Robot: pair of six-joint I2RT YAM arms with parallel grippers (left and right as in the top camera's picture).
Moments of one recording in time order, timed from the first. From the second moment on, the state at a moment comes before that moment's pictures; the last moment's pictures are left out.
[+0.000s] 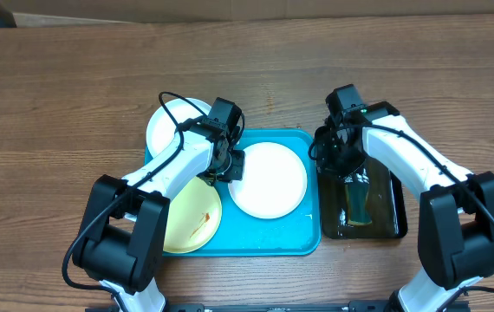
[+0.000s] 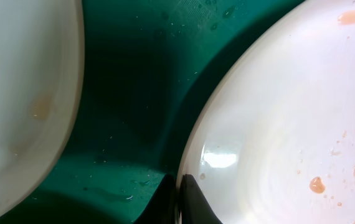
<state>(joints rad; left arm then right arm) -0.40 1.86 1.17 -0.74 0.10 -0.28 0.31 1.84 1.24 -0.91 -0.22 0.41</state>
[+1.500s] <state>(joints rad) -0.40 1.78 1.49 -0.94 -0.04 -0.27 -0.14 1.75 1.63 -1.46 -0.05 0.35</state>
